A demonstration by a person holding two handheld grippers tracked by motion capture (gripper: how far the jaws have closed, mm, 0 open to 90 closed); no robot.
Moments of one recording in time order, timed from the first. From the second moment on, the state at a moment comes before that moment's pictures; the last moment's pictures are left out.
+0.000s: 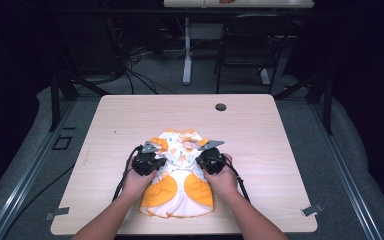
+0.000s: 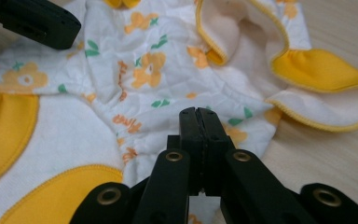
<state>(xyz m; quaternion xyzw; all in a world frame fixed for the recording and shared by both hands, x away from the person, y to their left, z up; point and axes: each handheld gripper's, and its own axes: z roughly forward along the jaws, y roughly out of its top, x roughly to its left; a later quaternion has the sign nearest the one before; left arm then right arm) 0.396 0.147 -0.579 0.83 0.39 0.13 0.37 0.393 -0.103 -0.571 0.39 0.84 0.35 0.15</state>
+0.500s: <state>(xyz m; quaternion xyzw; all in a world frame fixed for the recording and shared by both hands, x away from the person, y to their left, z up) 0.377 0.147 -0.579 0.84 0.37 0.10 0.37 0.373 -0.111 -0.573 0.37 0.86 0.33 0.13</state>
